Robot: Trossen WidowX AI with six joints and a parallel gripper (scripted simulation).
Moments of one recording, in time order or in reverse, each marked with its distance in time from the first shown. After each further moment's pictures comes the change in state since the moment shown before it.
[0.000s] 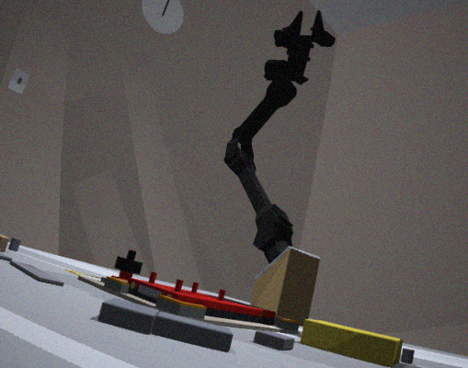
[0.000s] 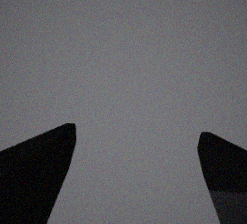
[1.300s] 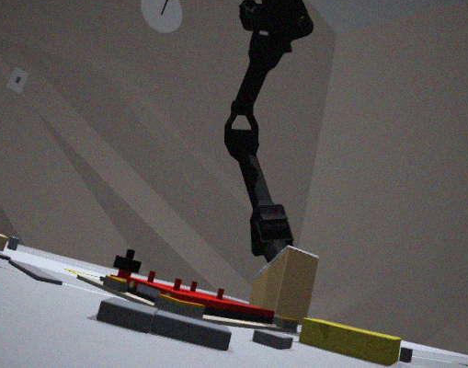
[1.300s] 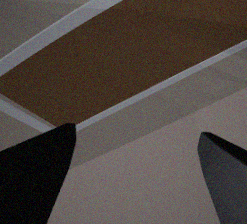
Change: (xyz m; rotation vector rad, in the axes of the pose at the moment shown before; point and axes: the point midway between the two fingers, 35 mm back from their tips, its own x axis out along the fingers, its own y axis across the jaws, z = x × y) arm -0.084 -0.210 0.387 -0.326 -0.909 -0.827
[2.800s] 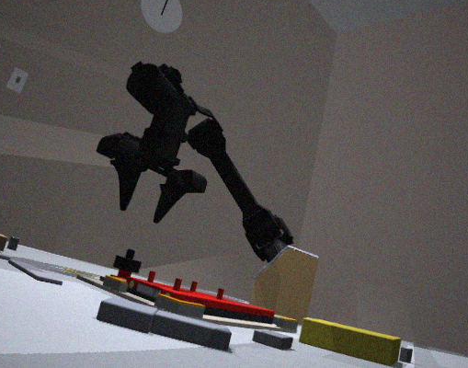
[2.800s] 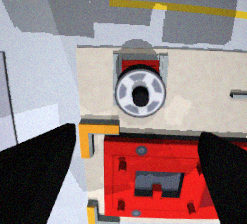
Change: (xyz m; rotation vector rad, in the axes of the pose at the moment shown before) arm -0.013 -0.304 0.346 0.080 -0.882 -1.249
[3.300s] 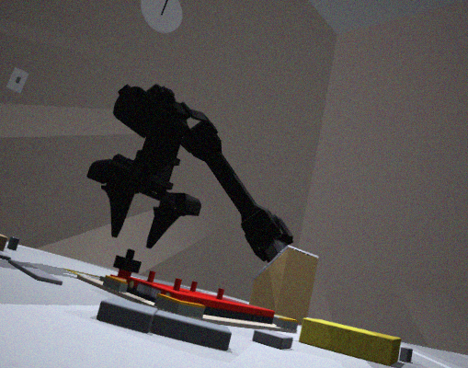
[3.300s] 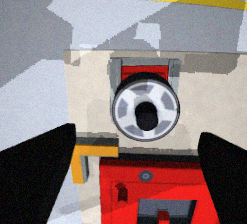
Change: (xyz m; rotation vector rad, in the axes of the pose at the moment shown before) arm 0.042 0.001 -0.002 0.005 -0.005 -0.004
